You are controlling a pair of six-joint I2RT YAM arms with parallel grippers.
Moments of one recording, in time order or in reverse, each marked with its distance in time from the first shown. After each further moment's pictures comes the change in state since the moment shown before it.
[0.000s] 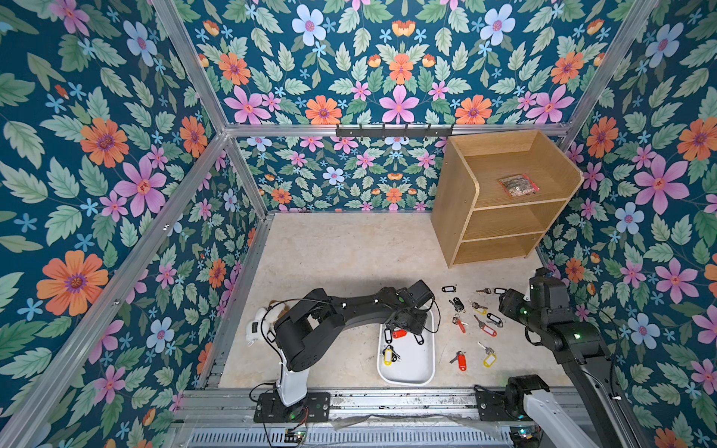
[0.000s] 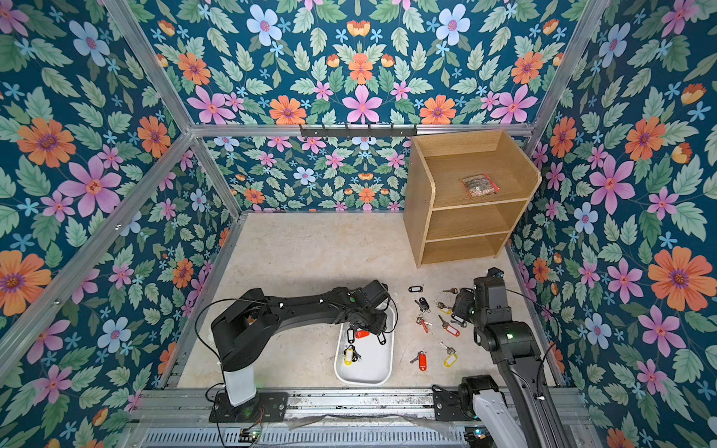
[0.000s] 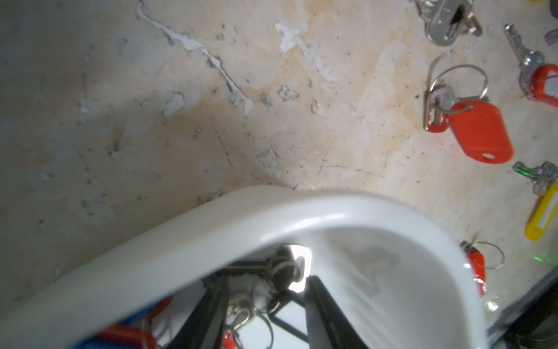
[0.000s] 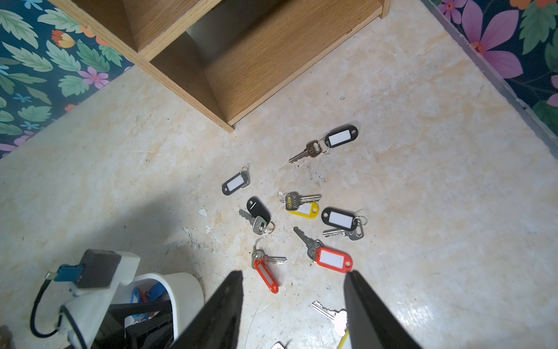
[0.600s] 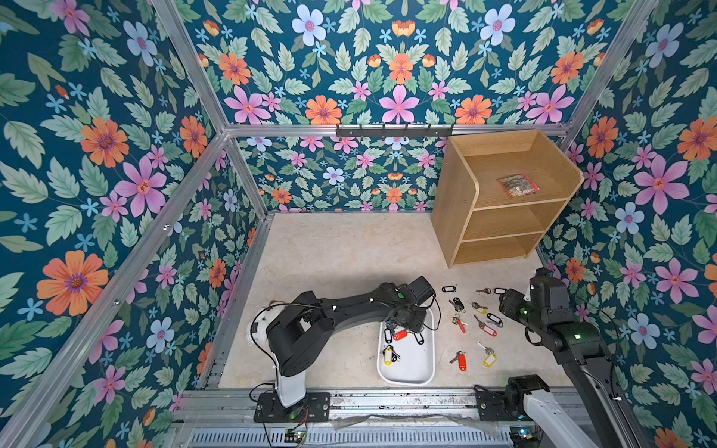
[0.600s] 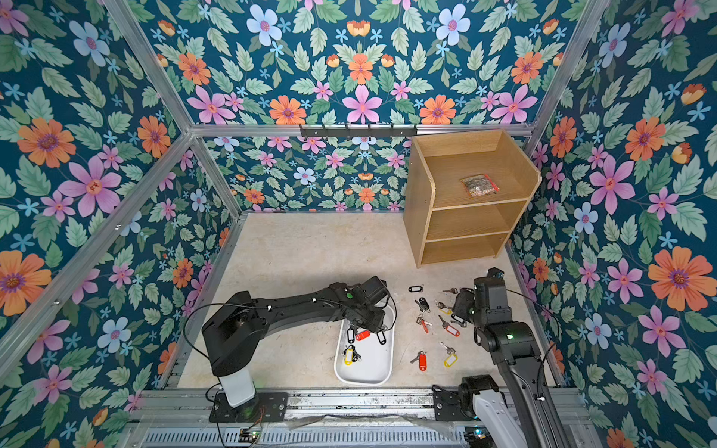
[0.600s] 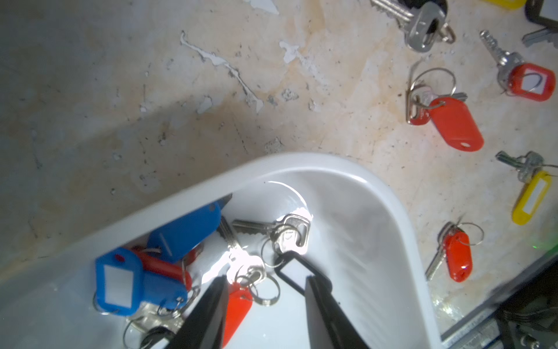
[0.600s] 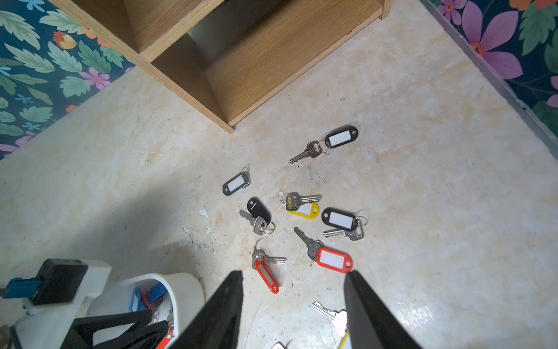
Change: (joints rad) left arm -0.016 -0.061 0.048 -0.143 -0.069 0.026; right arm 0.001 -0.003 0.000 0.001 0.000 0.000
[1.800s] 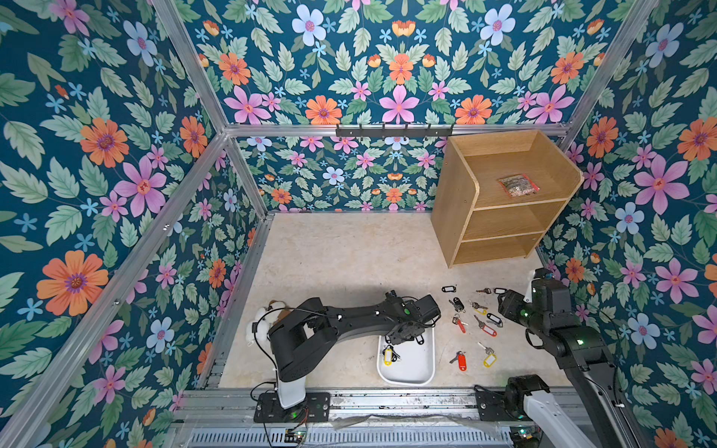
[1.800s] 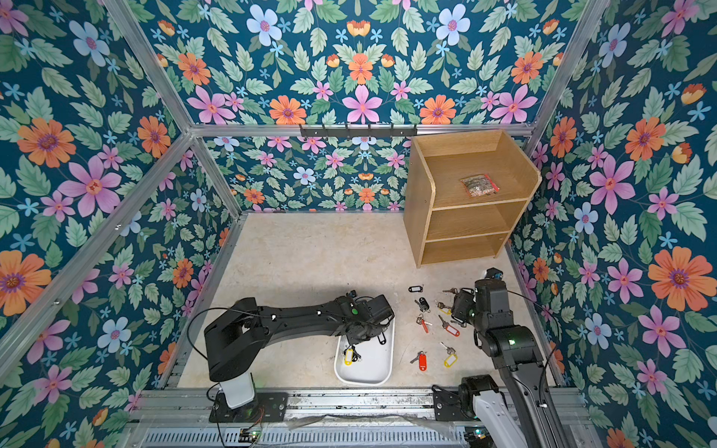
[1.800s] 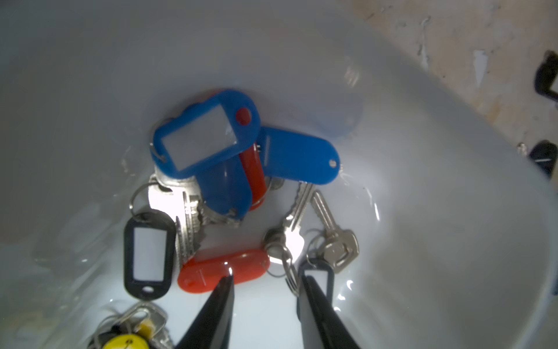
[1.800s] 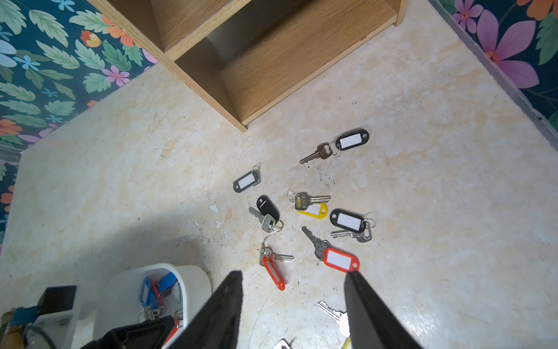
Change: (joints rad) left arm -0.098 0.013 -0.044 -0.055 -0.191 -0.919; right arm 0.015 -0.031 -0.005 0.006 -0.023 -0.018
